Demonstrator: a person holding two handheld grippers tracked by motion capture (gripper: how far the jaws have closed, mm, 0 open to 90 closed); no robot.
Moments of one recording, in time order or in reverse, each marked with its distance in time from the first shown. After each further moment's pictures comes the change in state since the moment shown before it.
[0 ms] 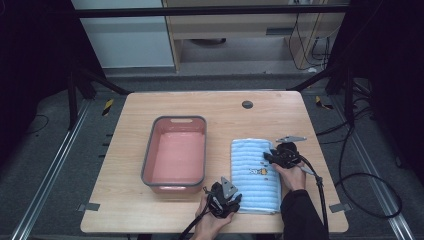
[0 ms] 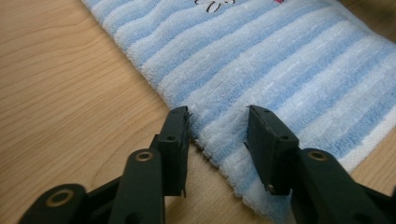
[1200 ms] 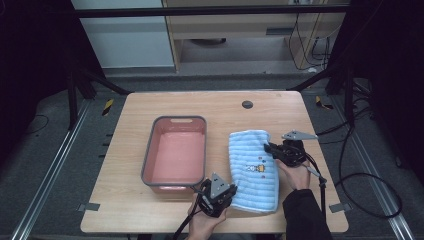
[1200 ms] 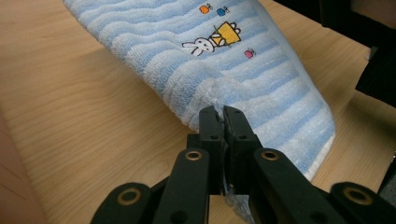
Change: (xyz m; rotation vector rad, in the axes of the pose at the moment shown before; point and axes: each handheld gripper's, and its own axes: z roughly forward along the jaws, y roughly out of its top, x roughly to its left) left arm 0.008 0.018 -0.049 -0.150 -0.075 -0.039; right arm 0.020 0.023 -0.050 -0.182 0.096 -0.035
